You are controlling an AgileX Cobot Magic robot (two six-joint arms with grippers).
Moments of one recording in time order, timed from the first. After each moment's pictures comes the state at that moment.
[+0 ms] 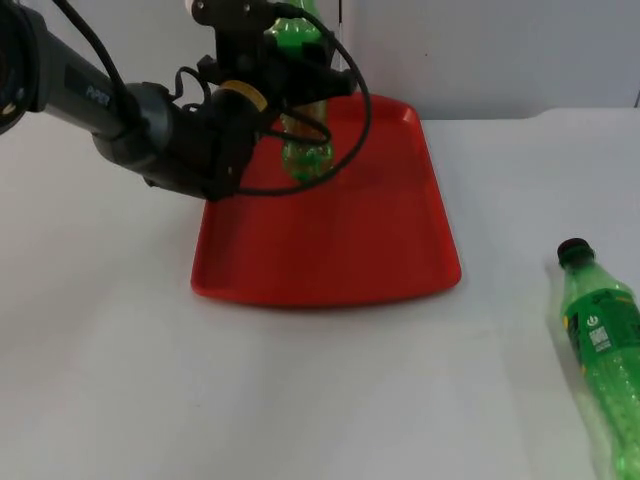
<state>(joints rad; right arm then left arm) 0.12 0.00 -0.52 0.03 1.08 -0.02 -0.36 2.57 -1.68 0.02 -0.88 -0.10</state>
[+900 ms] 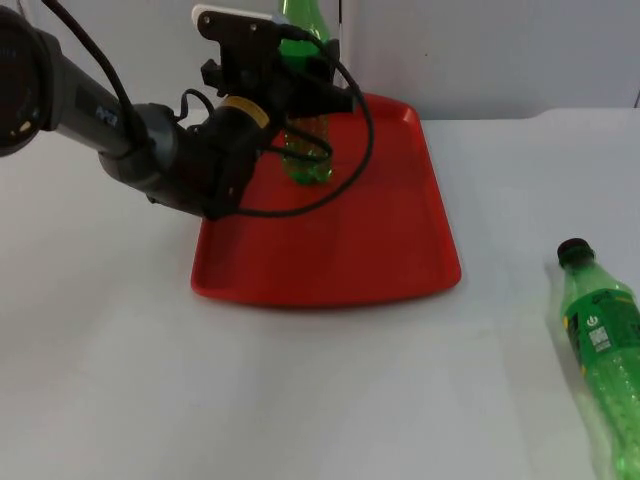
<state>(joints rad) 0.12 0.00 -0.52 0.03 1.08 -0.02 -0.36 2.61 -1.68 0.05 -0.98 -0.06</state>
